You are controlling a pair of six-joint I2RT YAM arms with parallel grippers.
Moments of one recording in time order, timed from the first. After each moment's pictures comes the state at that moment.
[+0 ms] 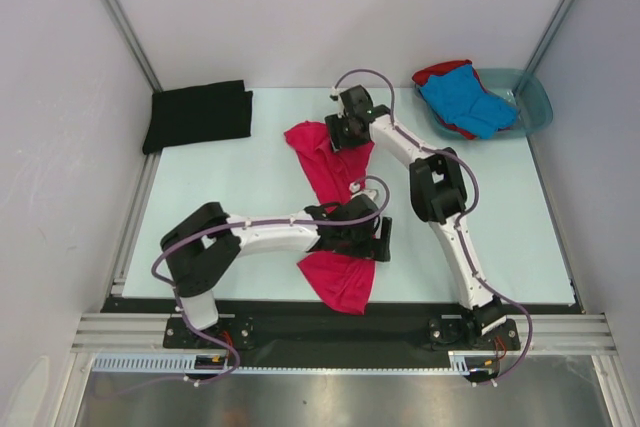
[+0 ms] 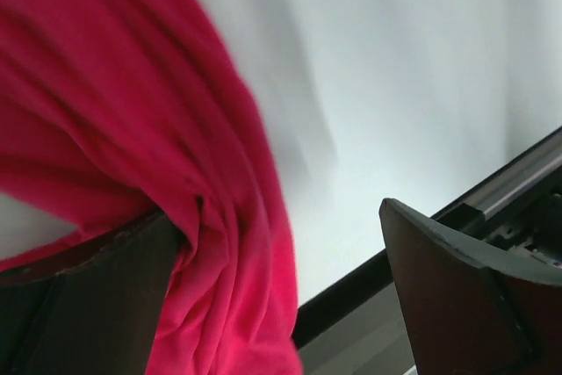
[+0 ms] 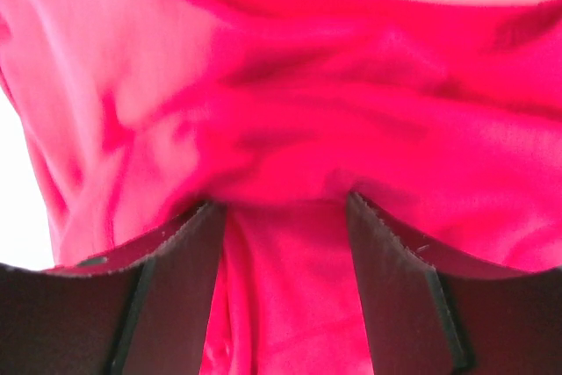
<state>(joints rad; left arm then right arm) -1.07 1.80 1.11 -0.23 0.03 -0.81 0.48 2.57 2.31 -0.65 -0.10 0.12</state>
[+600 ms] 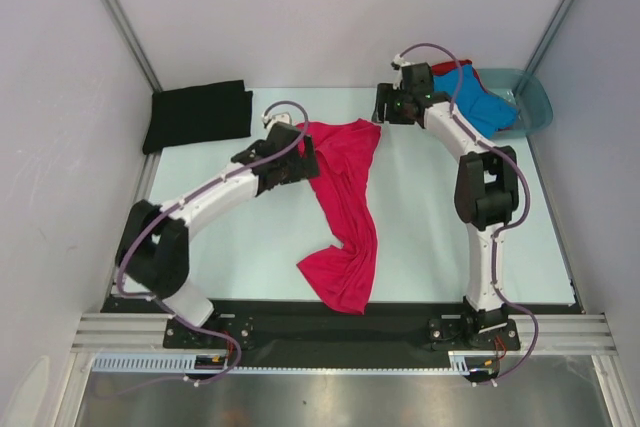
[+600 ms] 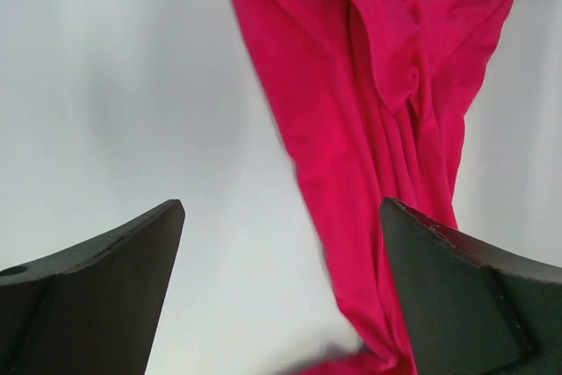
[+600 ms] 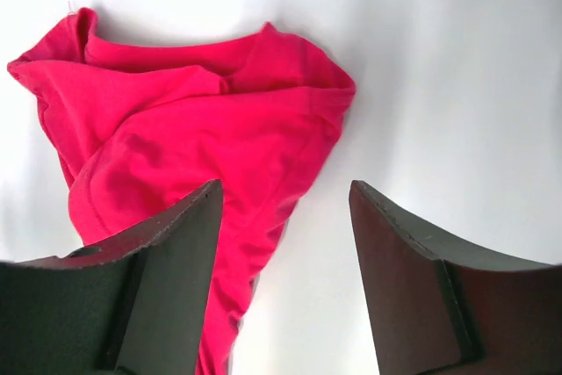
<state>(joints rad) -0.59 1.57 1.16 -0.42 -0.25 -0.64 0.27 2.18 1.91 -0.43 -0.14 0.23</state>
